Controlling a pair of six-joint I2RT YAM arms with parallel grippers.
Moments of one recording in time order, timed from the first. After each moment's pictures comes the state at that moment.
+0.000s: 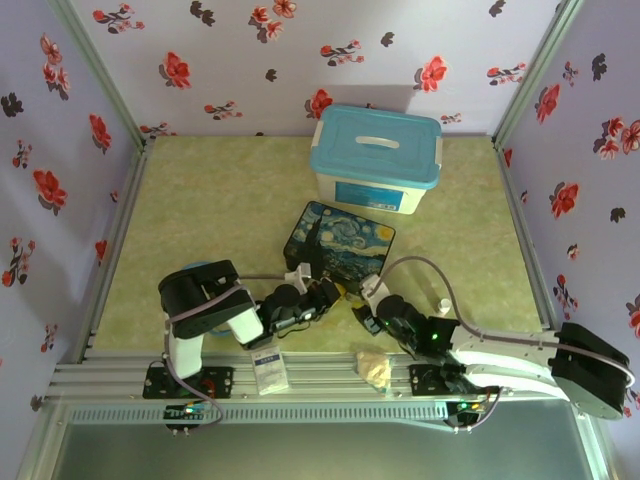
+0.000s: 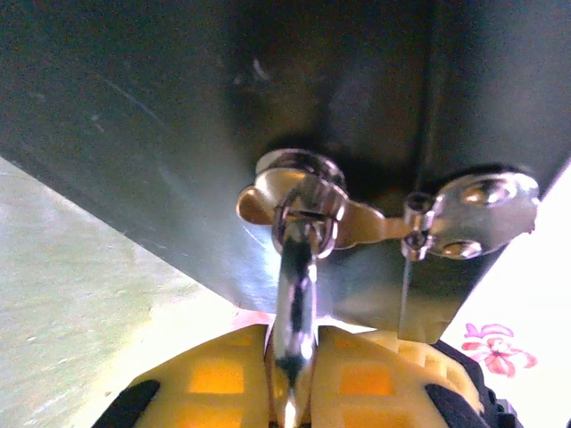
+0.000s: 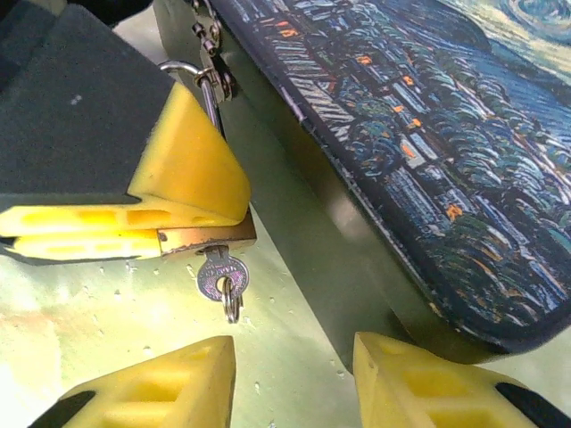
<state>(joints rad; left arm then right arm) -1.10 1.88 0.37 1.25 -0.02 -1.49 1.12 0.96 0.16 0.18 0.37 0.13</state>
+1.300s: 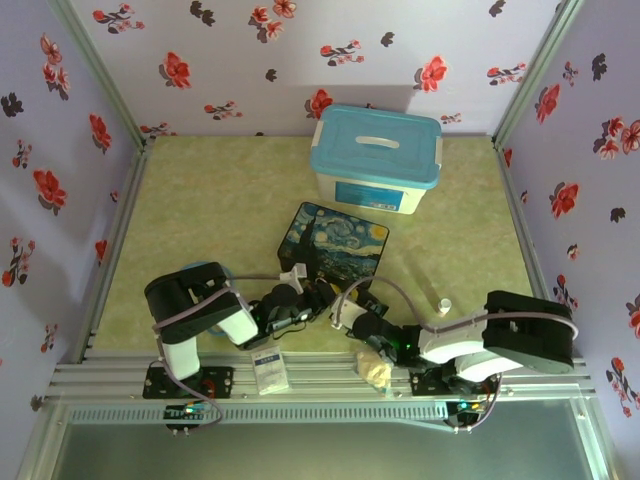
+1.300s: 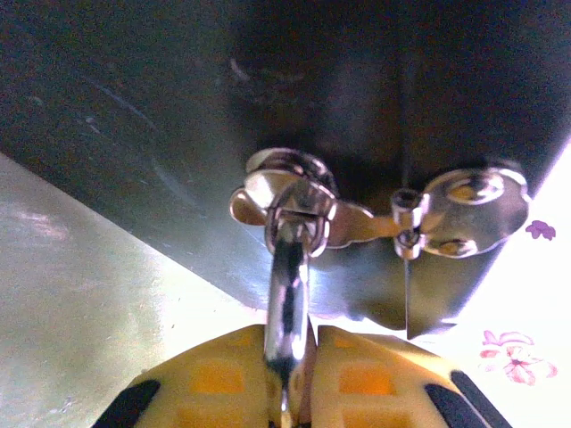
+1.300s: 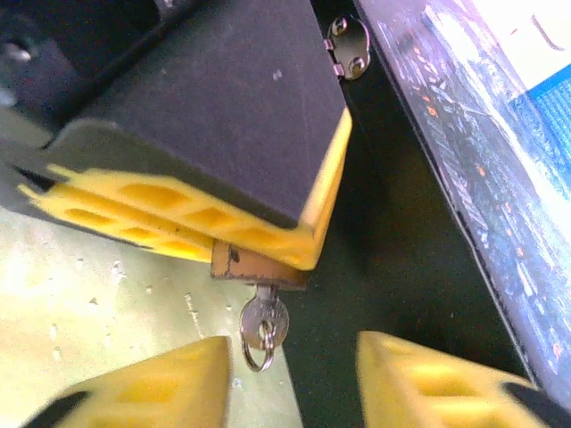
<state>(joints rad) -1.10 1.82 0.35 1.17 -0.04 -1.48 1.31 1.37 0.19 0.57 0.68 -0.30</state>
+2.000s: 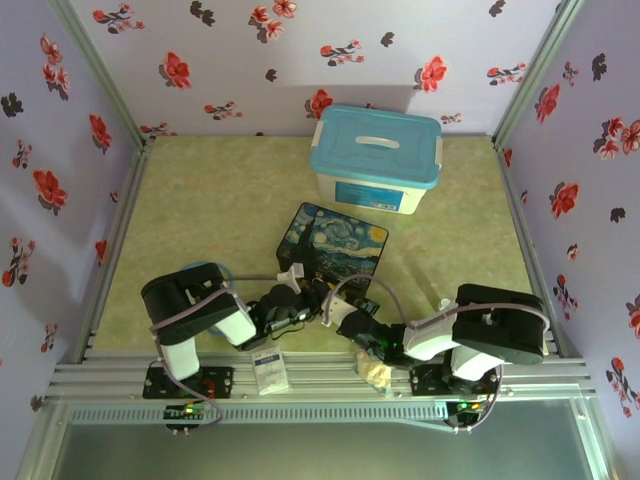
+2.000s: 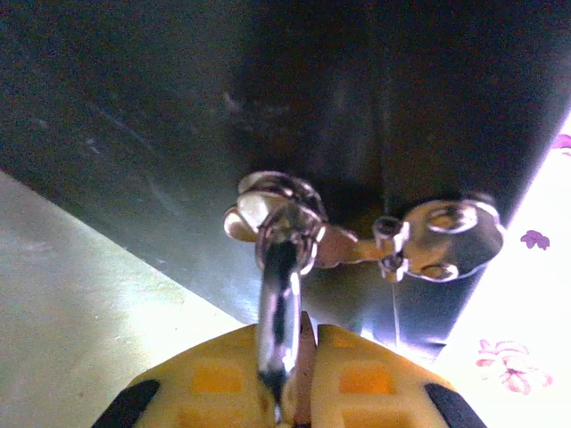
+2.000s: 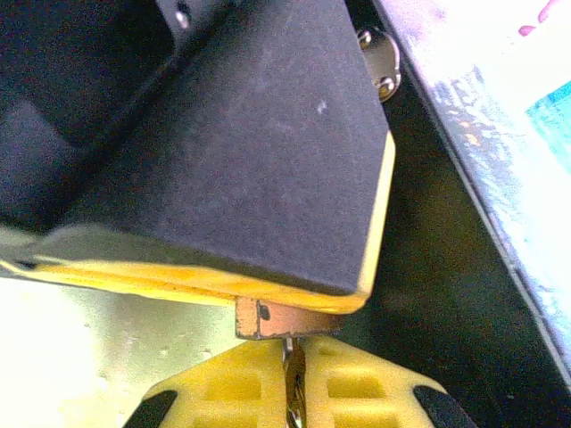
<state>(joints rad) -1.10 1.80 0.33 1.17 -0.06 -1.49 1.30 1.51 0.25 0.65 0.67 -0.24</state>
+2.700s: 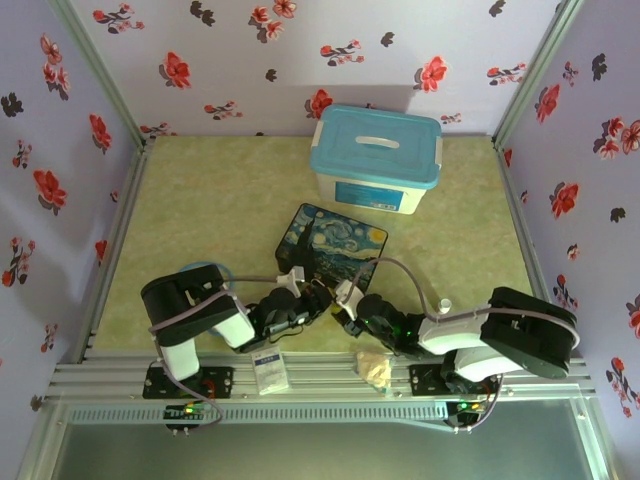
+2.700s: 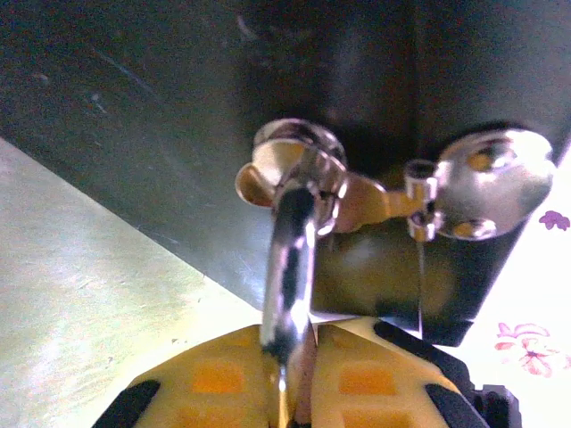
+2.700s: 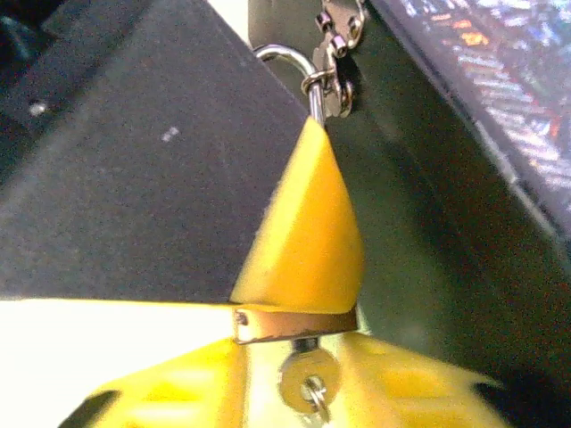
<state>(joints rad) -1.11 1.80 0.31 1.17 -0.06 -1.45 1.14 1.34 0.21 0.54 0.24 0.06</state>
